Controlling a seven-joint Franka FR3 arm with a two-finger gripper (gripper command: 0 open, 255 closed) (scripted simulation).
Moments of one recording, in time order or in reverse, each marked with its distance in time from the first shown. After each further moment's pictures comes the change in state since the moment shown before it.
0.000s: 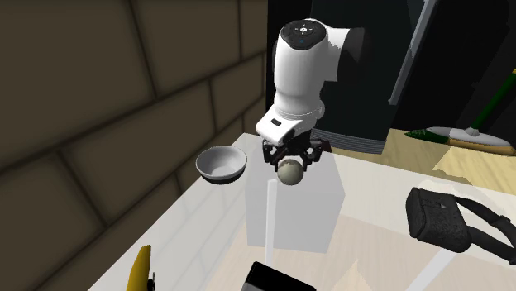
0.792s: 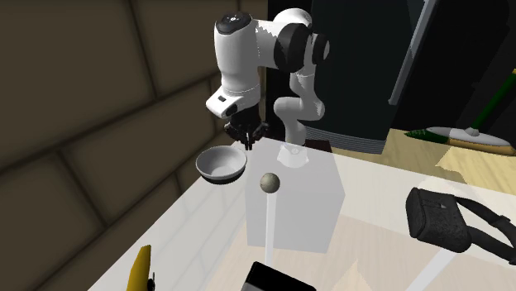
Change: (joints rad) arm -0.122 -0.207 -0.094 -0.267 -0.065 0.065 -0.224
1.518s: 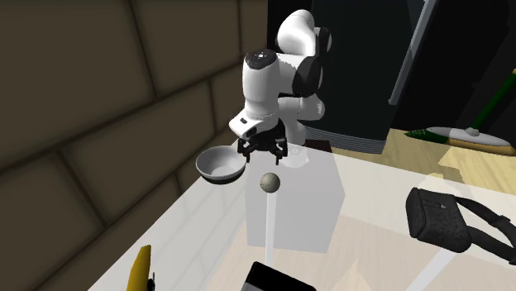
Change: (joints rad) arm 0.045 -0.153 0.039 -0.377 -0.015 0.276 0.193
